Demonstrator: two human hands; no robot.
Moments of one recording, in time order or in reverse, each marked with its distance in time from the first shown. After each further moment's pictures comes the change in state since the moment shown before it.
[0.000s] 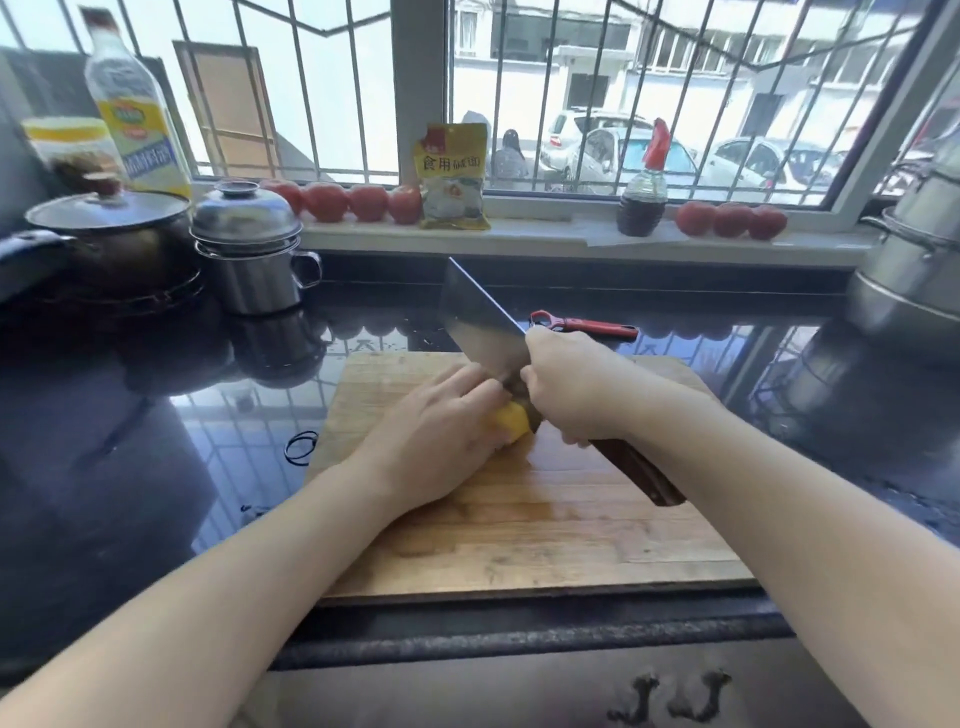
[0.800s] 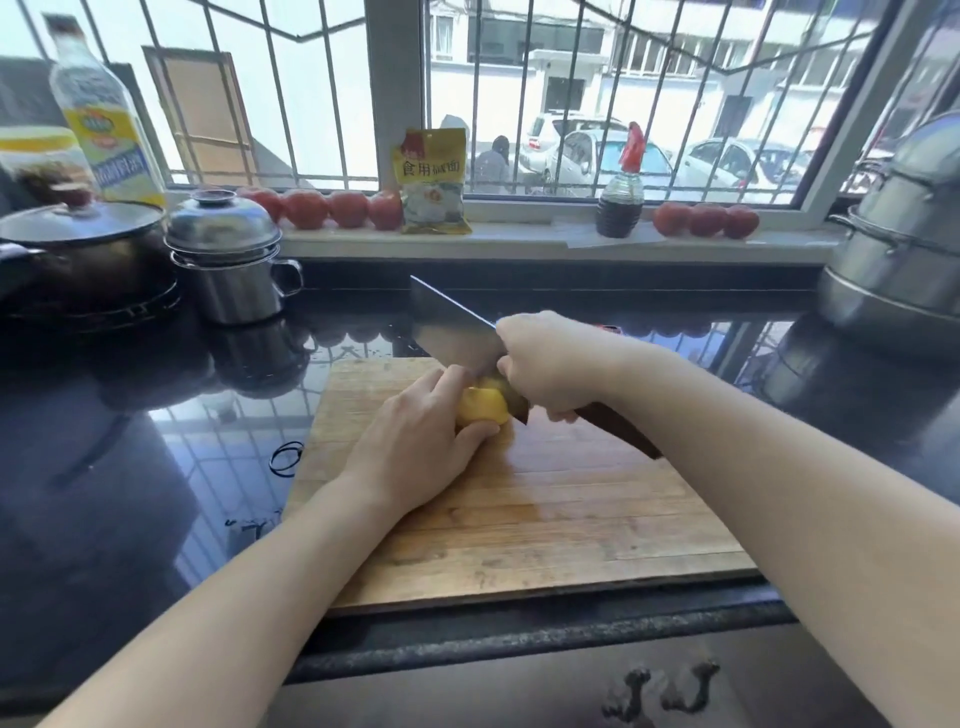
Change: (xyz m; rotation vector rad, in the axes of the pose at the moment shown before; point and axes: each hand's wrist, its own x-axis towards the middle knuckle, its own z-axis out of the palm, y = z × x) left_hand -0.001 0.009 0.001 -0.051 0.147 -0.240; right_hand 0.013 -0.005 -0.019 -0.062 -0.092 -0.028
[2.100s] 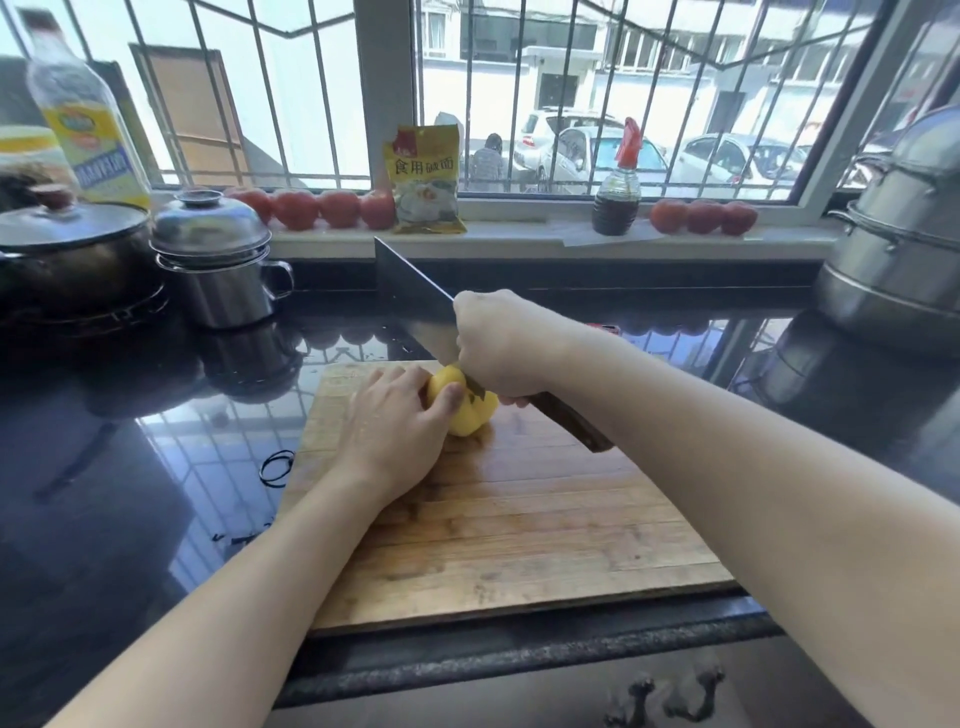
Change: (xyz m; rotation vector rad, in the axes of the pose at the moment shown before) left_hand 0.017 -0.013 -0.002 -0.094 -0.094 -0.387; right_hand 0.020 -0.029 -0.007 0.015 0.092 -0.042
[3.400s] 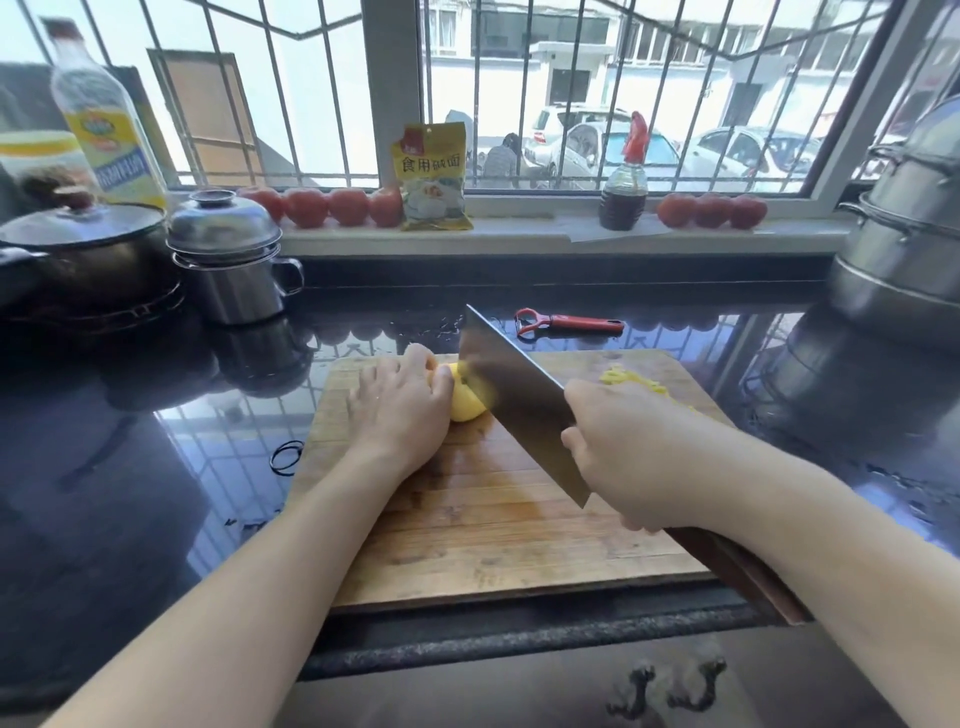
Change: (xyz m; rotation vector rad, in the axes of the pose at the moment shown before) left_hand 0.011 0.005 0.010 0.105 0.020 -0.169; right_hand -0.117 0.033 0.006 0.045 -0.151 0.189
